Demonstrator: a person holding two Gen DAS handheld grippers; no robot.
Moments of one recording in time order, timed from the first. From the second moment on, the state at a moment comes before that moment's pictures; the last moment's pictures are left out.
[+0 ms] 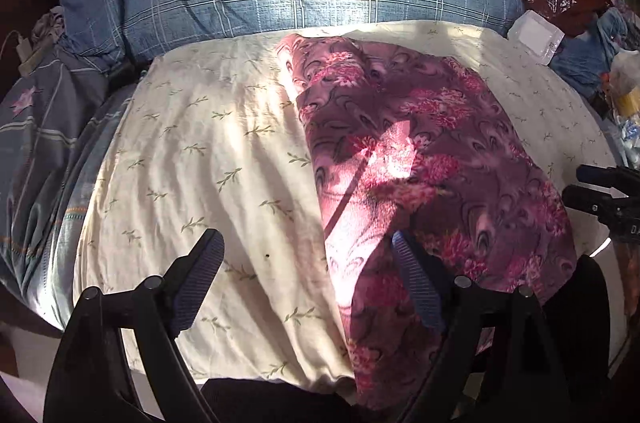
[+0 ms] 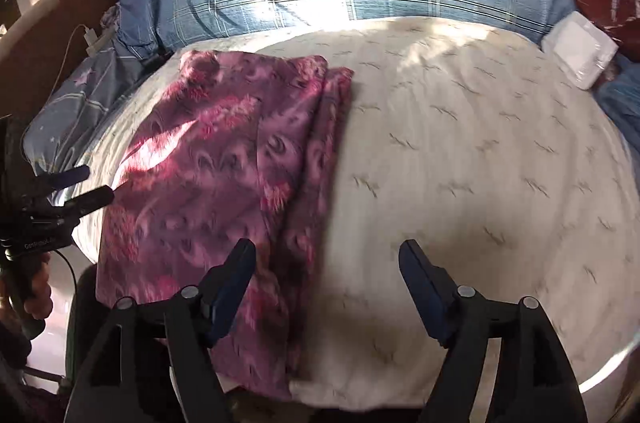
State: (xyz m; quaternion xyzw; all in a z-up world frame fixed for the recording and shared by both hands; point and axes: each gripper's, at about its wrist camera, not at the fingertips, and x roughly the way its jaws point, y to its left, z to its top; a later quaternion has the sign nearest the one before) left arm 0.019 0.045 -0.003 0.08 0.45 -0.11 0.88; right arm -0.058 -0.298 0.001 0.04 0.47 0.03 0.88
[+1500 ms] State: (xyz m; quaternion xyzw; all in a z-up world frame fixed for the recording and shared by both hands) left arm -0.003 0.062 -0.014 0.01 0.52 -0.12 0.85; right arm -0.077 -0.284 -0.014 0.12 0.46 0.07 0.88
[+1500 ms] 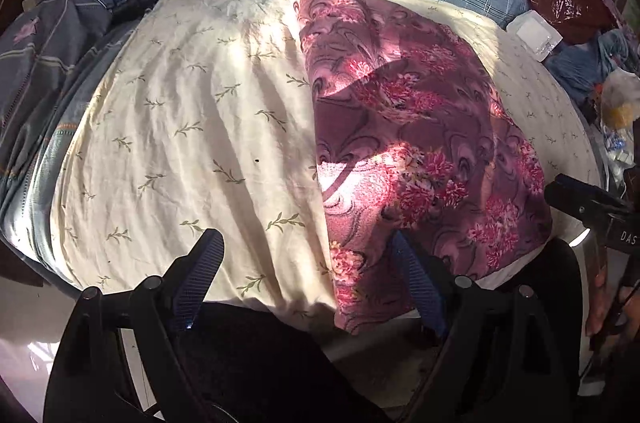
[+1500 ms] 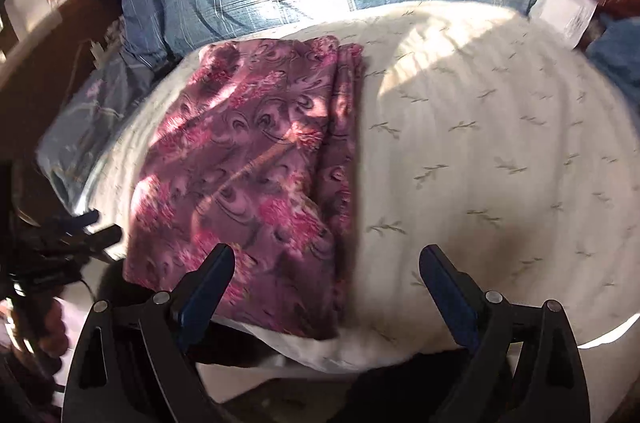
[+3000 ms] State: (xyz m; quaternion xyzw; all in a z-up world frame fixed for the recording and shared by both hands) left arm 0.235 0.040 -0.010 -0.08 0.52 -0.13 0.84; right arm 0.125 -0.285 0.003 0.14 0.41 0.12 0.89
